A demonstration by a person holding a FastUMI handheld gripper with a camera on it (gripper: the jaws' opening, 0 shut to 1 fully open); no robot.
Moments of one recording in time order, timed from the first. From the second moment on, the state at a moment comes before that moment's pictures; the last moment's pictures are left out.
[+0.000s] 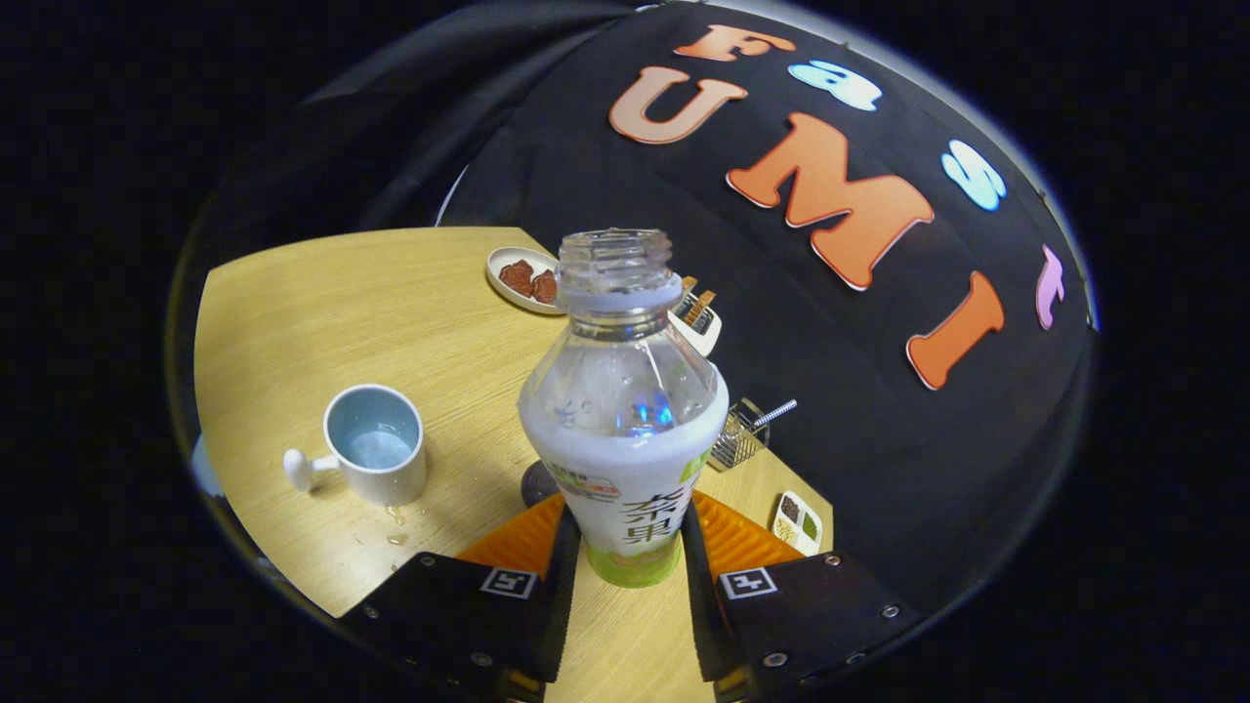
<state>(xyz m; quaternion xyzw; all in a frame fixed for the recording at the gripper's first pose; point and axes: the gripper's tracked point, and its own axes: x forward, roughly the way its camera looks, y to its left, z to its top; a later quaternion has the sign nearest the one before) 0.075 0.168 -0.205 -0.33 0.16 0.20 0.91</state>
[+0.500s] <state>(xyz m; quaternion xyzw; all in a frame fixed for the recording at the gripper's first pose) 0.124 0.187 -0.218 -0.09 0.20 0.21 0.95</state>
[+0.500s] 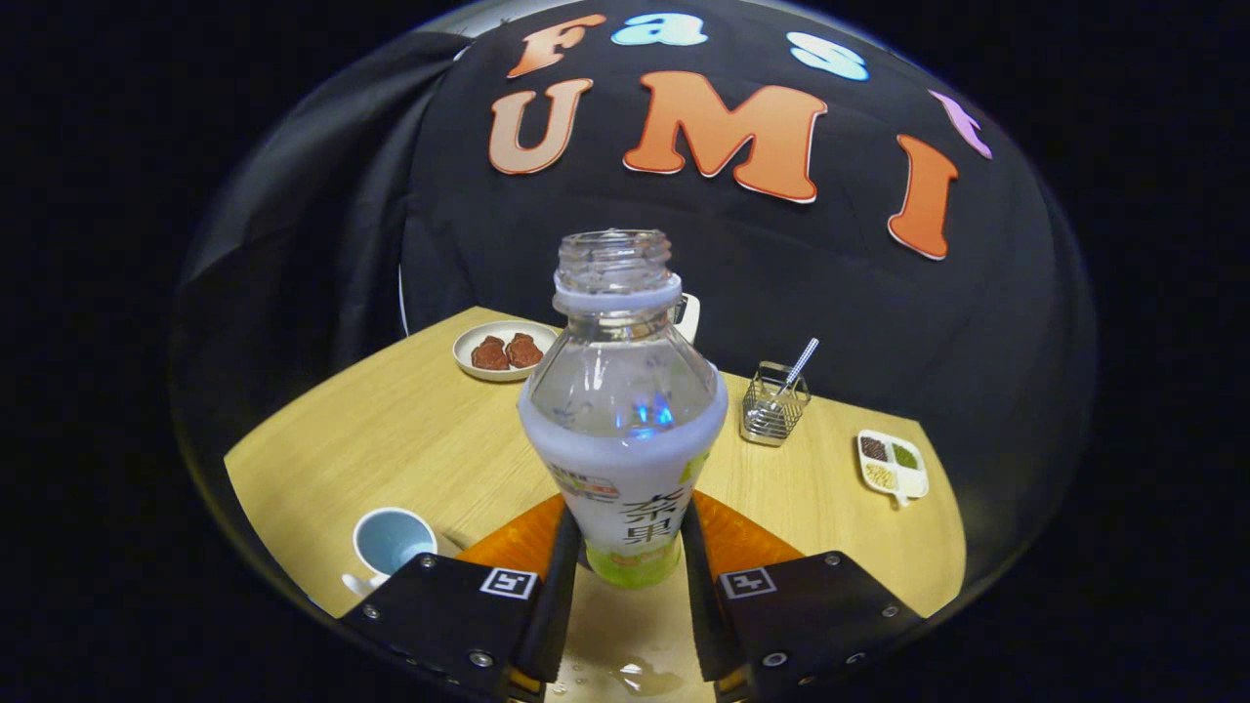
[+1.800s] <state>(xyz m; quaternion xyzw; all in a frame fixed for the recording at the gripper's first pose) 0.145 0.182 -0.282 -0.05 0.26 0.17 0.95</state>
